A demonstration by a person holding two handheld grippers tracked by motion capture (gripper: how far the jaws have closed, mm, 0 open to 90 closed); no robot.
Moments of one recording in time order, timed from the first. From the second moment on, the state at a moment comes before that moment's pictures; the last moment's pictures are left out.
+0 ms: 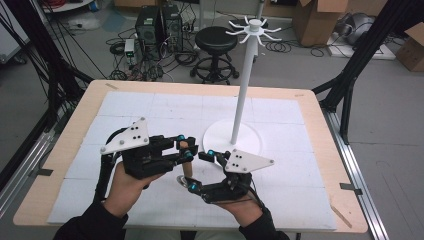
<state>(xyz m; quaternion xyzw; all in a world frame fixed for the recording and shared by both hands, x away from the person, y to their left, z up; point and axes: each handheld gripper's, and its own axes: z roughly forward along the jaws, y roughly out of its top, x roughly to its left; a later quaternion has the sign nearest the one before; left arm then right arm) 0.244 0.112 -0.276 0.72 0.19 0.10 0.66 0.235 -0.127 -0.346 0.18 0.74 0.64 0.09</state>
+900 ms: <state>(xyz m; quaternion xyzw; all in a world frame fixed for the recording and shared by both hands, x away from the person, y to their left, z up) 0.249 0.130 -0.277 0.67 0.21 0.07 0.71 0.243 -0.124 -0.347 0.18 0.74 0.64 0.05</state>
